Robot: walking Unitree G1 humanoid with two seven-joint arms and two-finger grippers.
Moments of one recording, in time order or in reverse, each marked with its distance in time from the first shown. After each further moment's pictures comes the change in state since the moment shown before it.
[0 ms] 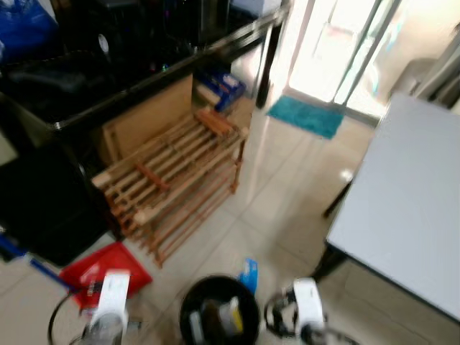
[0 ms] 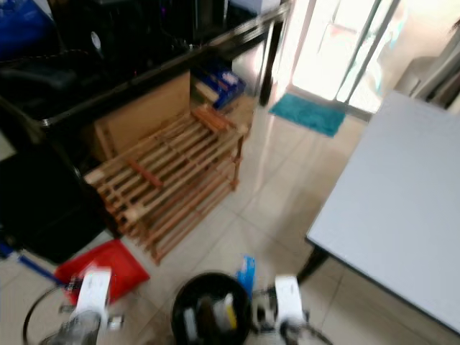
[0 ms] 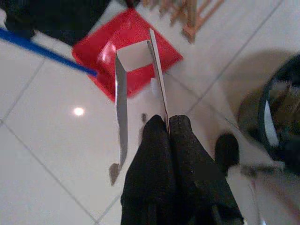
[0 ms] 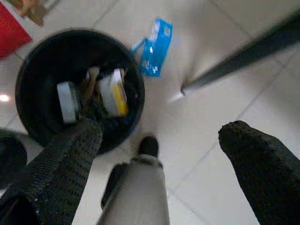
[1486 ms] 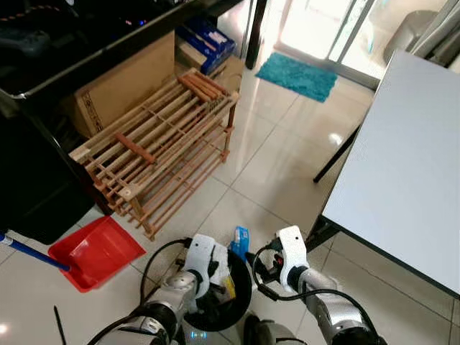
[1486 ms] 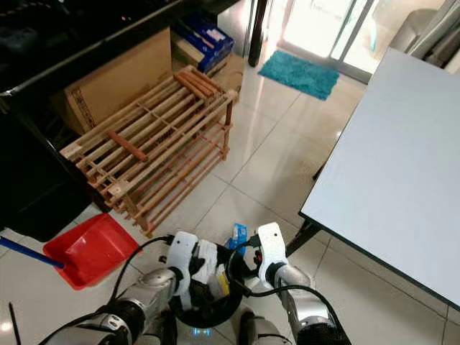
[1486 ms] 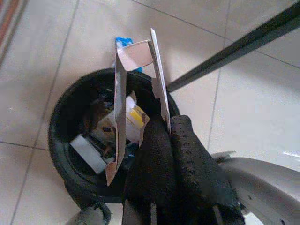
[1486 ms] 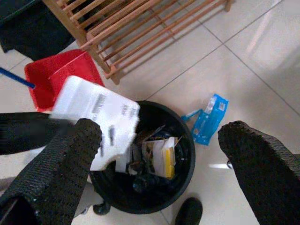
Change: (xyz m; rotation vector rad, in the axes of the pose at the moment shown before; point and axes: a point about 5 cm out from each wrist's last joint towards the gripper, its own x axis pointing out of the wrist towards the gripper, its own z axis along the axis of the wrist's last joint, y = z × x) left arm -0.024 -0.137 0.075 0.099 -0.158 -0.605; right arm -0.024 0.032 0.098 -0.132 -0.361 0.352
